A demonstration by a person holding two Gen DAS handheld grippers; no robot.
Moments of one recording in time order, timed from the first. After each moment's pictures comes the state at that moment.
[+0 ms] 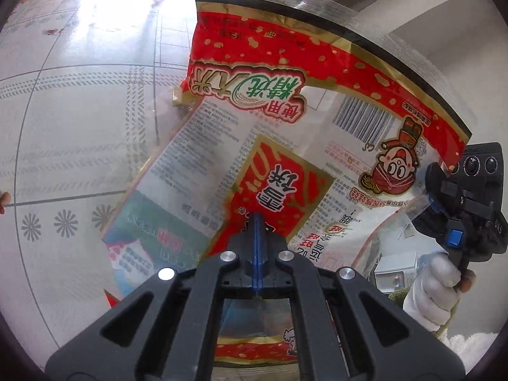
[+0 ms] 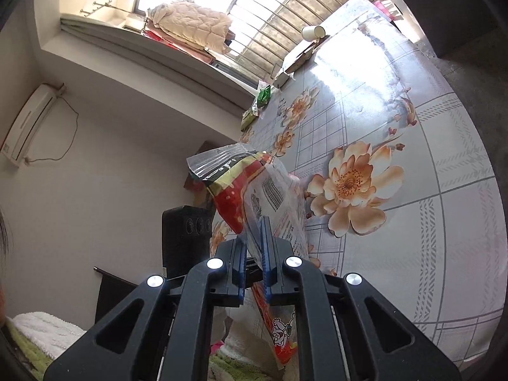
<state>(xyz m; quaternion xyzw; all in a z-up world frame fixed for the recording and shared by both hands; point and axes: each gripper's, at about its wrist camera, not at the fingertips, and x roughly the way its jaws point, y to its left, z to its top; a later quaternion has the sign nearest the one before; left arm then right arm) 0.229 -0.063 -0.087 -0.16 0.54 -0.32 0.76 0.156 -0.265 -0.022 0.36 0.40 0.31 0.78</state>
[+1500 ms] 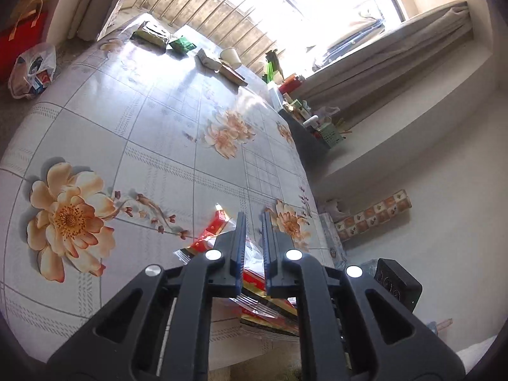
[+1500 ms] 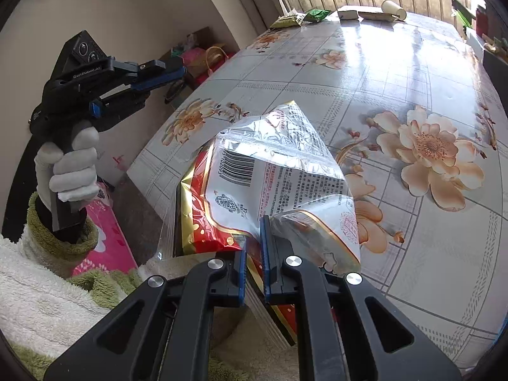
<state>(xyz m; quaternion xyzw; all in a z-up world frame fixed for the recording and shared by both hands) 0.169 0.132 -0.010 -0.30 0.41 -0.26 0.82 0.133 -0.115 -0.038 0.01 0.50 0.34 0.80</state>
